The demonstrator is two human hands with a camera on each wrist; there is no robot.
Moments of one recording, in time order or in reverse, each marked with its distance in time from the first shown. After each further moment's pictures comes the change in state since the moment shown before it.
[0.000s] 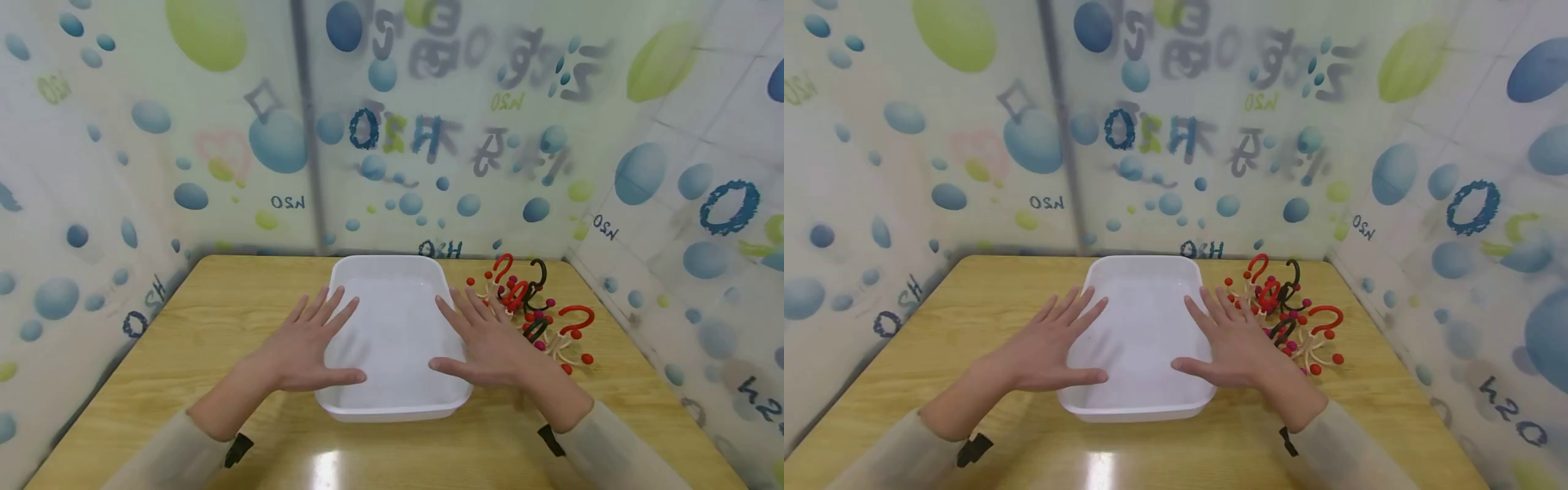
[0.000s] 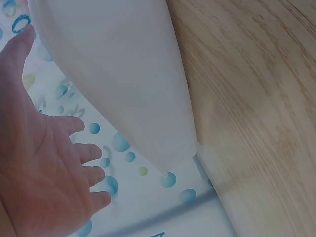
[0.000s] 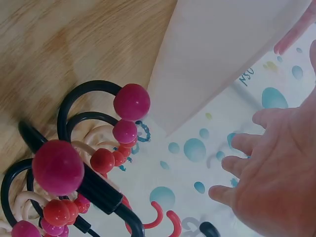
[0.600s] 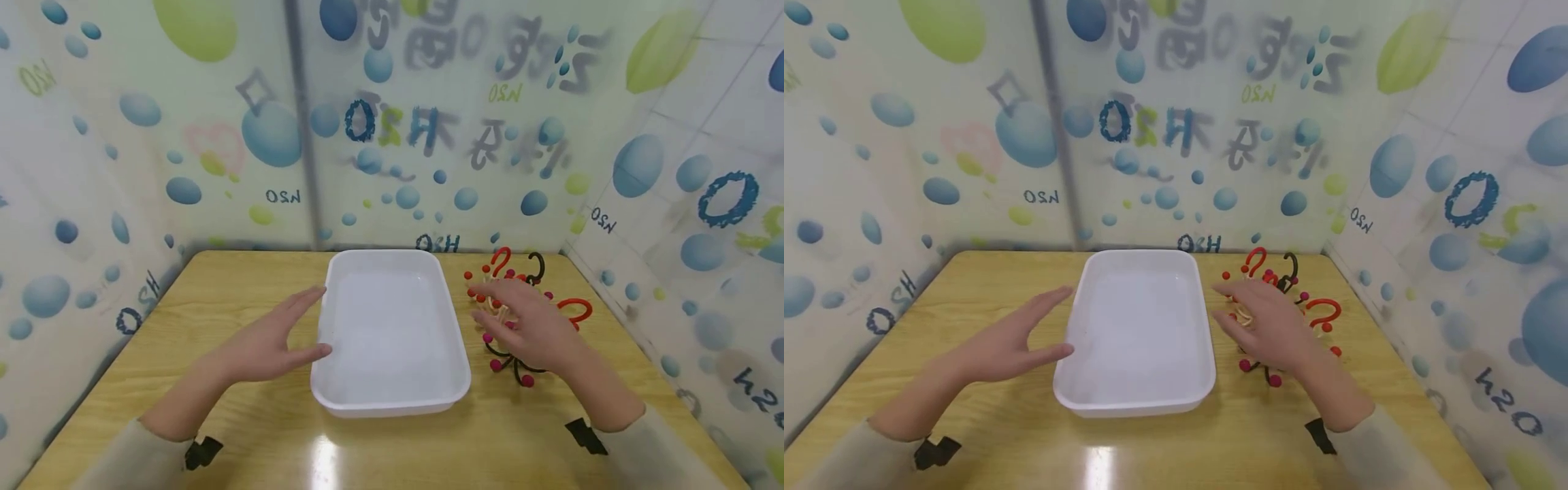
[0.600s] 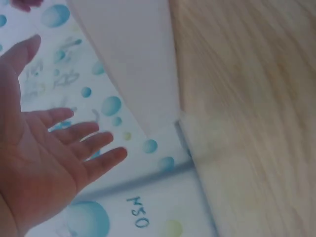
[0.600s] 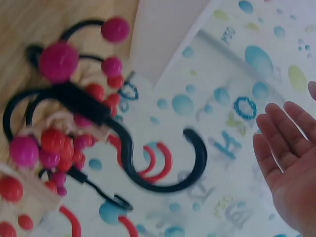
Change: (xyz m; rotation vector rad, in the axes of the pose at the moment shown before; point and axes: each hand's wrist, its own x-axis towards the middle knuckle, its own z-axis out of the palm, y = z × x) left_hand -0.020 -0.037 -0.011 -0.302 0.061 -0.019; right_hand -0.032 0.021 -0.044 0.167 0.386 -0.085
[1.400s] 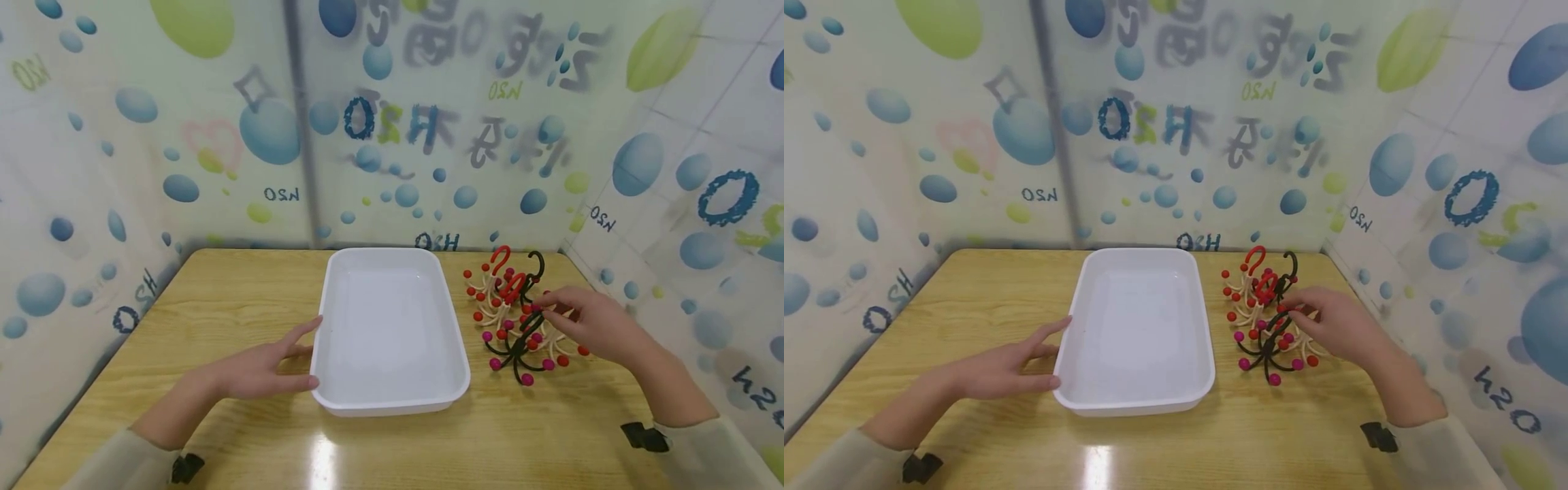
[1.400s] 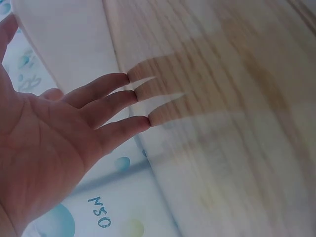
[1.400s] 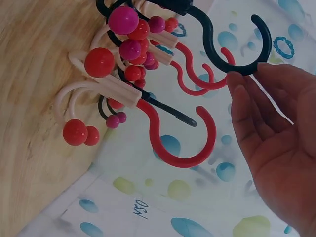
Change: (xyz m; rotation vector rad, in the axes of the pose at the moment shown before) left_hand -0.019 -0.026 0.012 -0.221 -0.348 -0.094; right_hand -0.034 0.083 -0.040 0.021 -0.189 0.230
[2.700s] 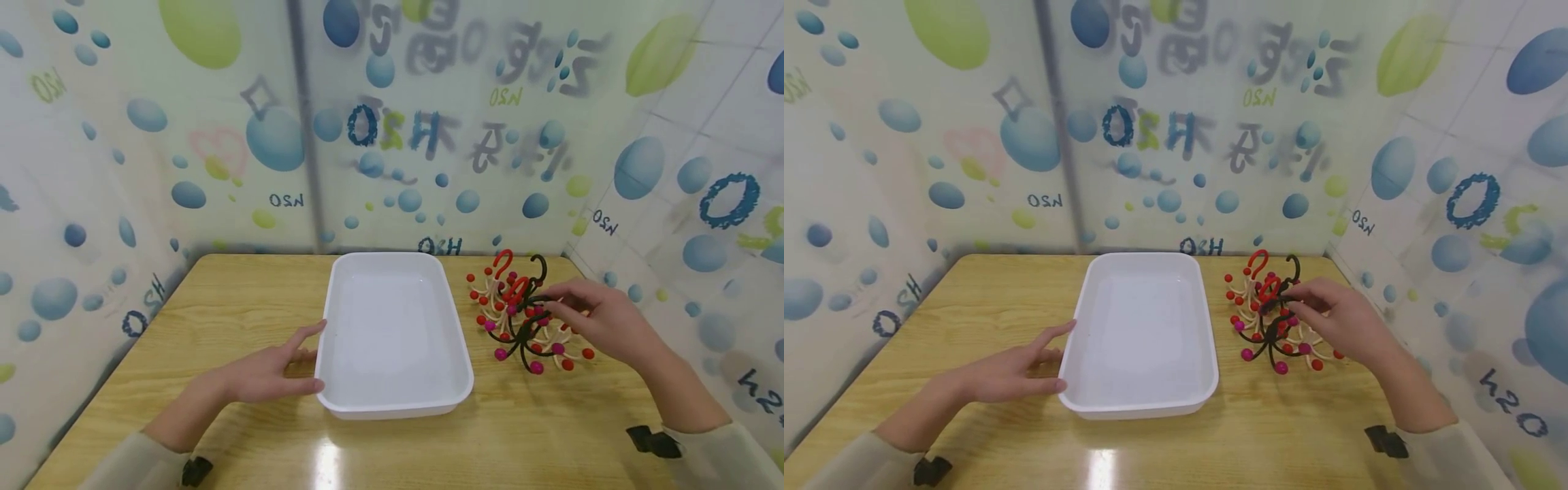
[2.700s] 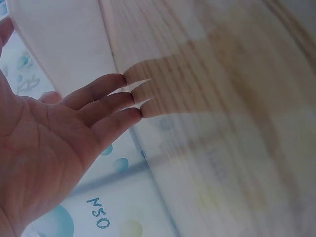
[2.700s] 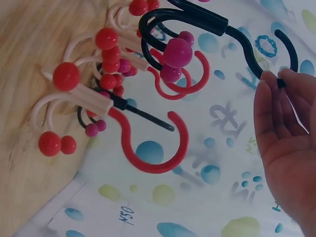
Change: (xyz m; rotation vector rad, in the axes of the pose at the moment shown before) left_hand 0.000 0.002 0.004 -0.013 0.026 -0.014; right_hand -0.007 -0.016 -0.008 0.076 0.217 -0.105
